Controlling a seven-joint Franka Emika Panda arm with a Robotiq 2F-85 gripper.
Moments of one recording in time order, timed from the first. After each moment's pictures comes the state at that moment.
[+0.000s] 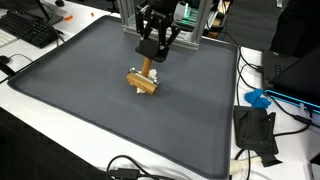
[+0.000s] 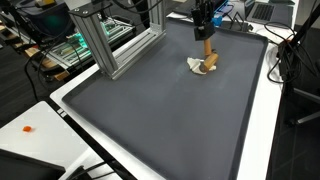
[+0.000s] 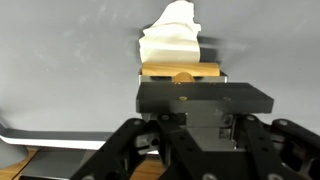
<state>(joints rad) 0.17 0.17 0.08 -2.22 -0.51 2.69 0.67</state>
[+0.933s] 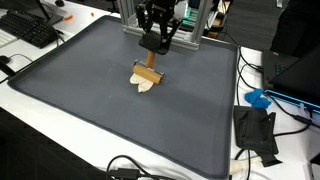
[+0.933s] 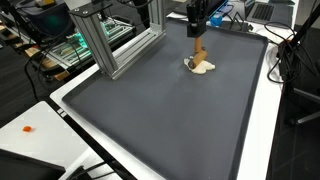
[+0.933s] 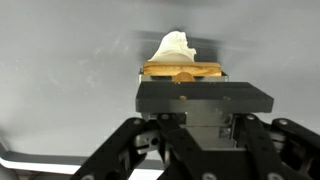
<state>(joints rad) 0.18 0.14 0.08 -2.20 -0.31 2.49 0.48</state>
